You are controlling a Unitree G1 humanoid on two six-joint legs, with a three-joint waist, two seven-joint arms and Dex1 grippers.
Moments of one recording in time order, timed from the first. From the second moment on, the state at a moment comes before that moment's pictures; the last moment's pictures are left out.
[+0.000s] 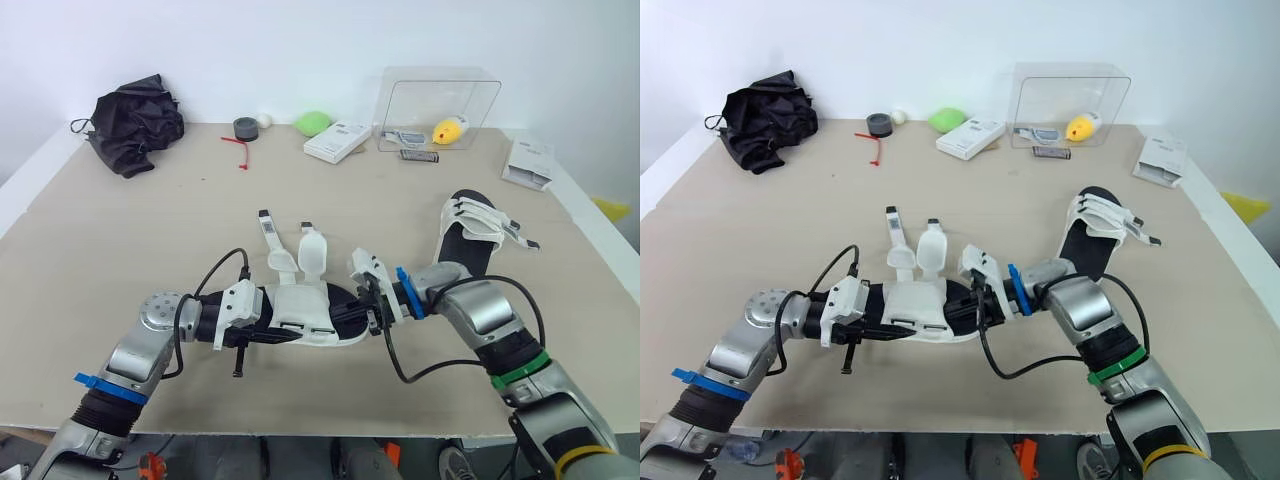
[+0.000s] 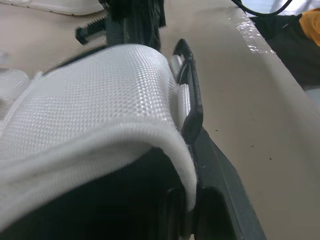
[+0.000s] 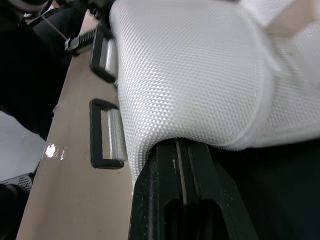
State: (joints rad) left arm -0.31 0.56 -0.20 -0.01 -0.33 0.13 -1.32; right arm -0.61 -0.54 0.38 0.04 0.36 0.68 1.27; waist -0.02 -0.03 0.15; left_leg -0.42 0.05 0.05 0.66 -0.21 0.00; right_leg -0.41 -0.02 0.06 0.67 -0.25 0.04
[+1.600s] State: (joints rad) left arm -0.28 0.64 -0.15 -0.08 -0.42 0.35 -1.27; right arm -0.62 -0.50 0.43 0.16 0.27 0.55 1.31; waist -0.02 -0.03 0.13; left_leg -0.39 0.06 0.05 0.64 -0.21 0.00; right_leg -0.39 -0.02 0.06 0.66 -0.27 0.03
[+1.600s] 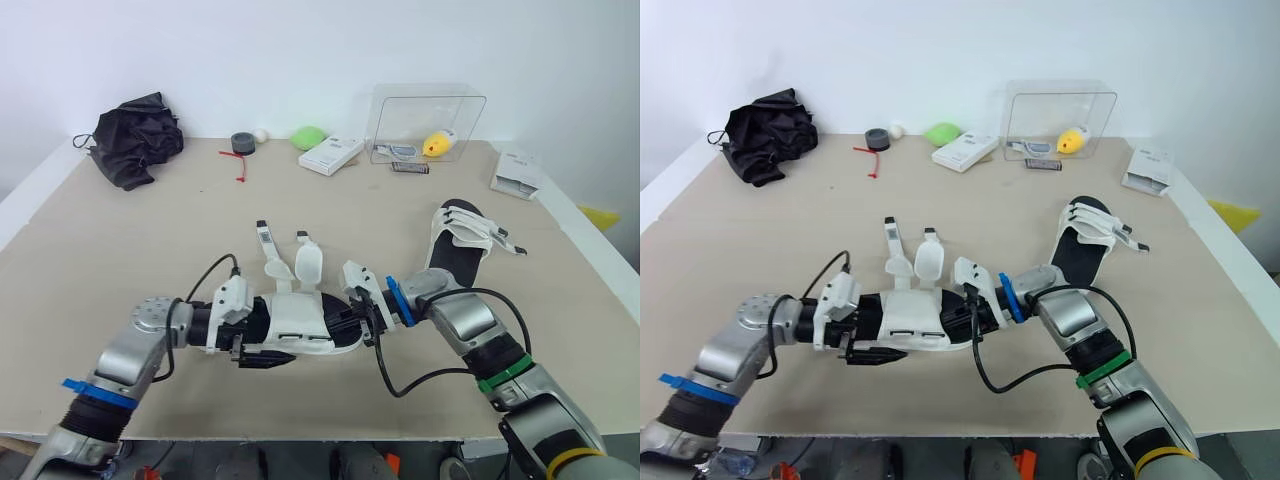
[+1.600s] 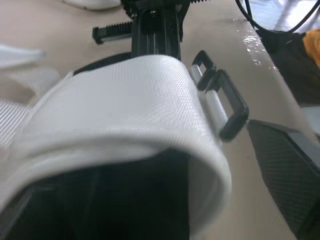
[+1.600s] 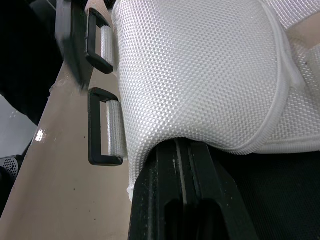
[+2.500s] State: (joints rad) left arm -0.60 0.47 0.32 0.40 -0.83 1.16 -0.61; right arm -0.60 -0.52 0.41 0.02 0.27 0.67 1.28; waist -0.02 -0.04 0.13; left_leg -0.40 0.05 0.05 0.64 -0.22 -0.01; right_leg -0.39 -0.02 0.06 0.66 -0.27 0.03
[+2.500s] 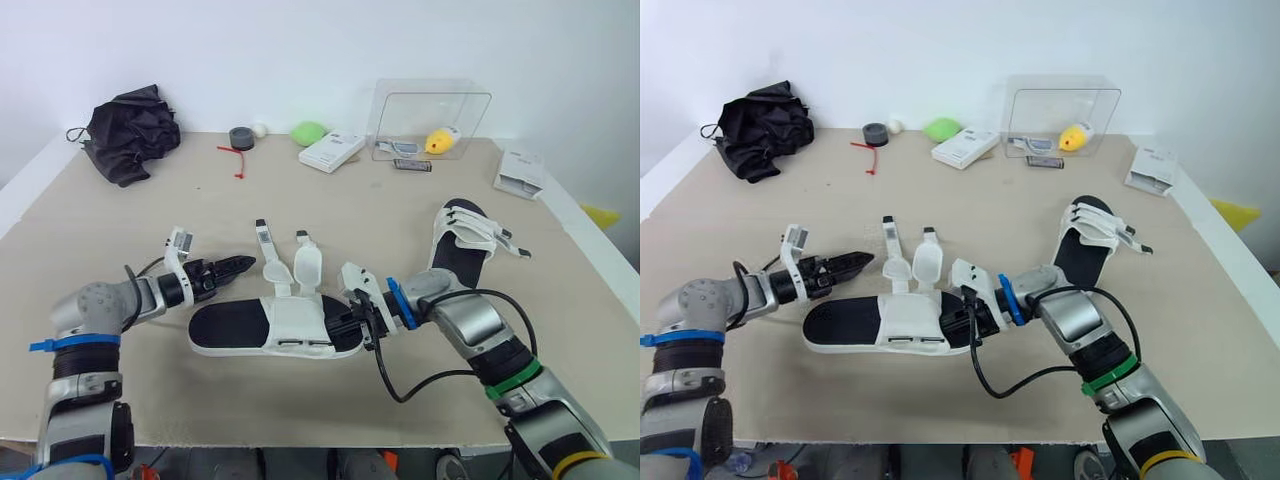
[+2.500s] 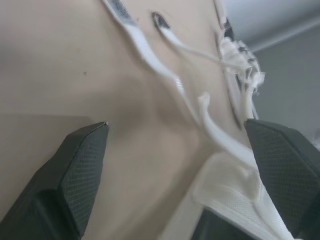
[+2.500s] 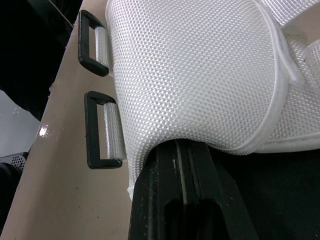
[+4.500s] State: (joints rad) left arm -0.43 0.45 -0.07 -0.14 -0.45 -0.03 -1.36; right arm -0.55 -0.53 0.38 -0.09 0.33 0.76 1.20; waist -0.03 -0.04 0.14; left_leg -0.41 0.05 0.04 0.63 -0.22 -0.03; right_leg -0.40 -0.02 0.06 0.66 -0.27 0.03
